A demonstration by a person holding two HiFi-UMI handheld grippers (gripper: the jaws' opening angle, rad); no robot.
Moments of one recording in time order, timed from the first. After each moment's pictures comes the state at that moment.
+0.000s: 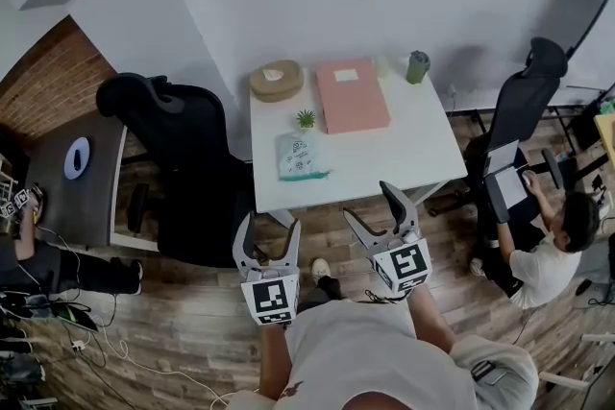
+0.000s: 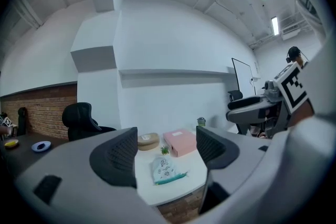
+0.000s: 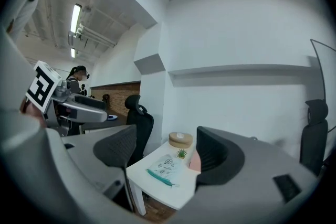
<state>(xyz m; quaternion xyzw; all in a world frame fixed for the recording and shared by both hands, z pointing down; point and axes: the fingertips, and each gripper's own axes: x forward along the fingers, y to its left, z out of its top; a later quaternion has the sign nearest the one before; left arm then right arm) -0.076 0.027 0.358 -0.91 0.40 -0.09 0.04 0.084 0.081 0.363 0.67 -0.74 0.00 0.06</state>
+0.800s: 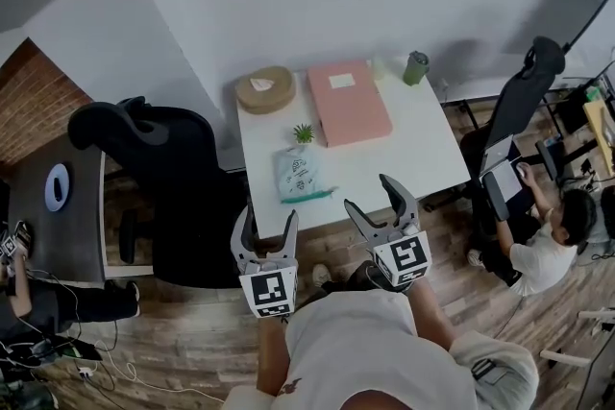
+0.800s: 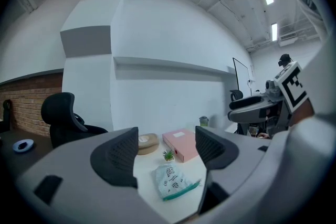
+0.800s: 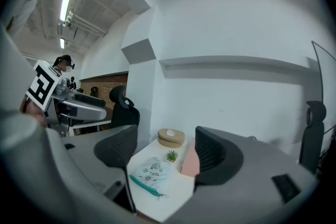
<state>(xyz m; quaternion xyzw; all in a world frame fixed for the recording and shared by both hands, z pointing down) -0.048 -0.098 0.381 -0.93 0.36 -0.09 0.02 0.110 -0.025 0.382 0.70 -0.70 0.02 0.09</state>
